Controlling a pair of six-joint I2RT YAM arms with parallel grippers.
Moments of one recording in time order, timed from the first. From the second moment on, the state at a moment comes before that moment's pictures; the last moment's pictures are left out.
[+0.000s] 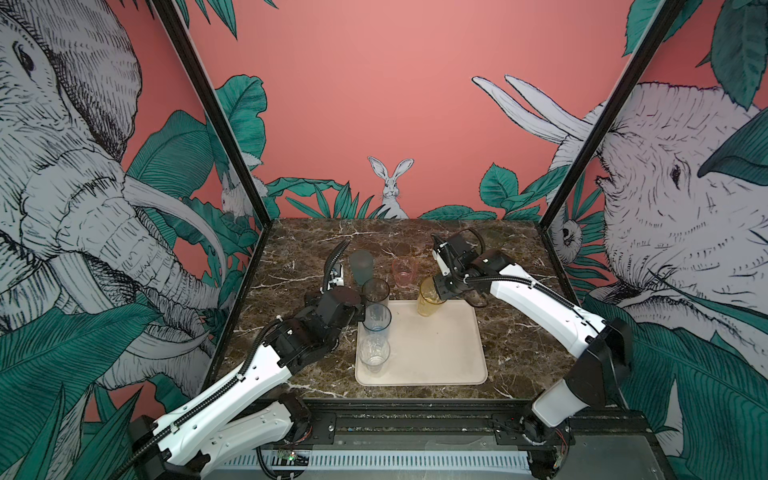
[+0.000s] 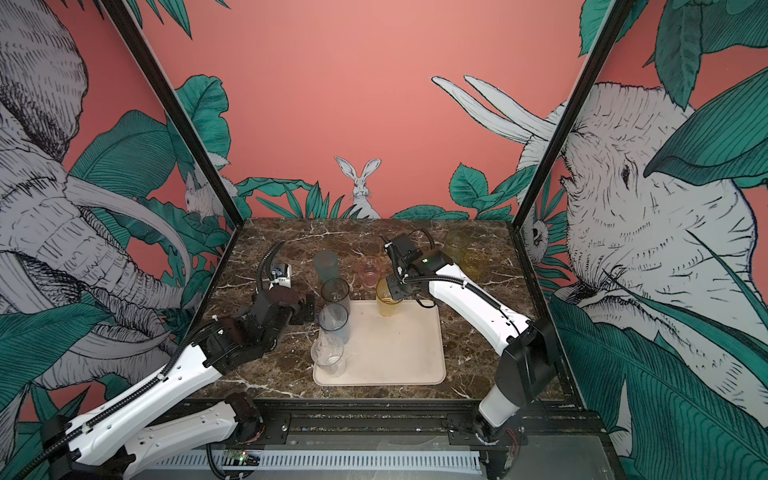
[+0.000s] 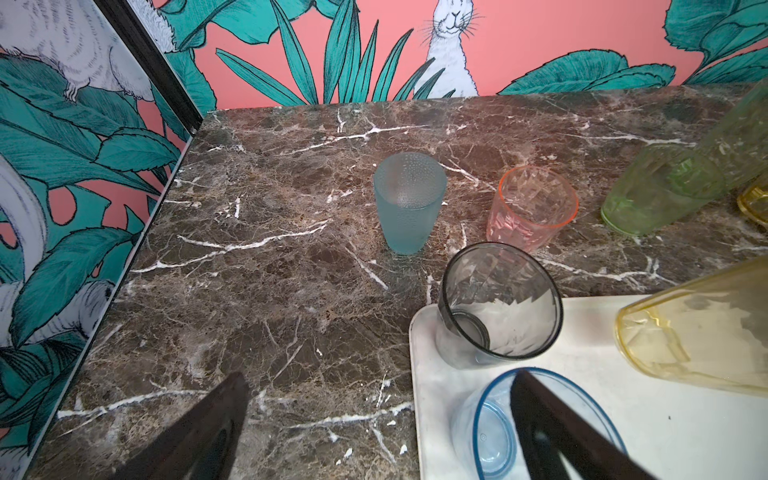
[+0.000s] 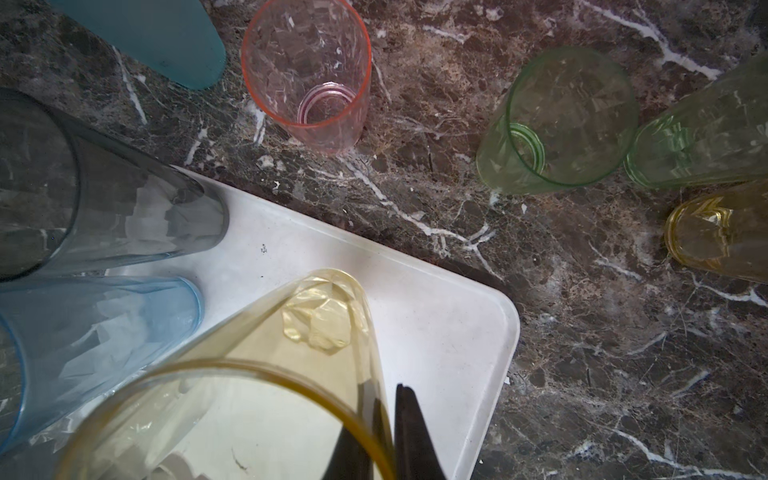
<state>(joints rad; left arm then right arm) -0.83 0.90 0.88 -0.67 -0.66 -0.45 0.67 1.61 1.47 -0.96 0.12 0.26</state>
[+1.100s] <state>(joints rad) -0.83 0.84 0.86 -0.68 -0.67 -0.47 0.69 1.77 1.52 -0.95 0.14 0.28</state>
